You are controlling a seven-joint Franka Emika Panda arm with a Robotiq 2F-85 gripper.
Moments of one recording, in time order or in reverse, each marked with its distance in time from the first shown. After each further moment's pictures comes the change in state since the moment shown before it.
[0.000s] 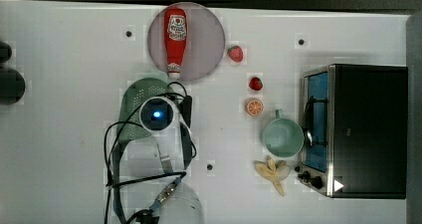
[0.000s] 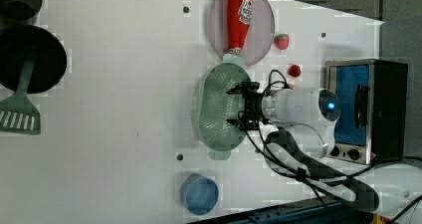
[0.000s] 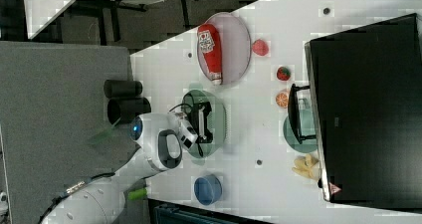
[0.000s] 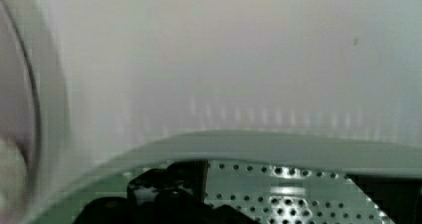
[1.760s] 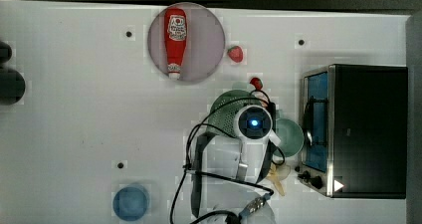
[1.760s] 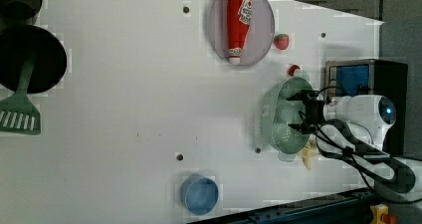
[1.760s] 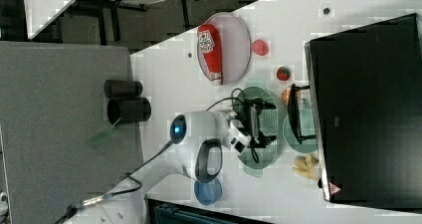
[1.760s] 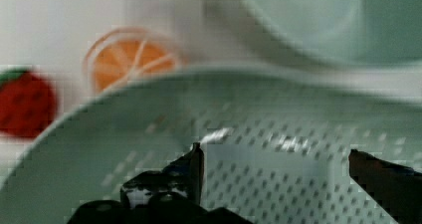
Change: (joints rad) arm -0.069 -0.065 -0.343 -0.088 0.013 0.000 -0.491
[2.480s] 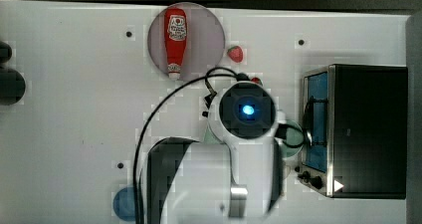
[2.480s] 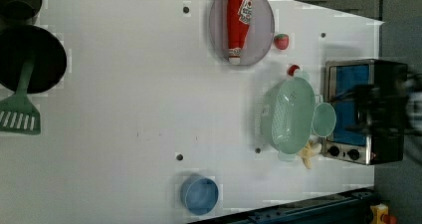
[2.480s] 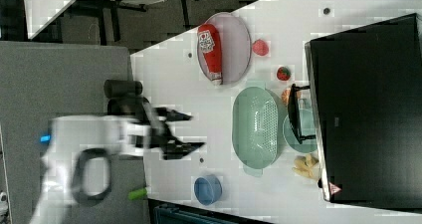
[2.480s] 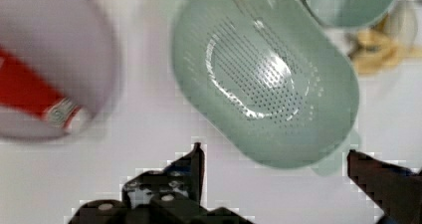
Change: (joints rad) arm 0.051 -0.559 0.069 0.211 -0.043 -0.791 -0.444
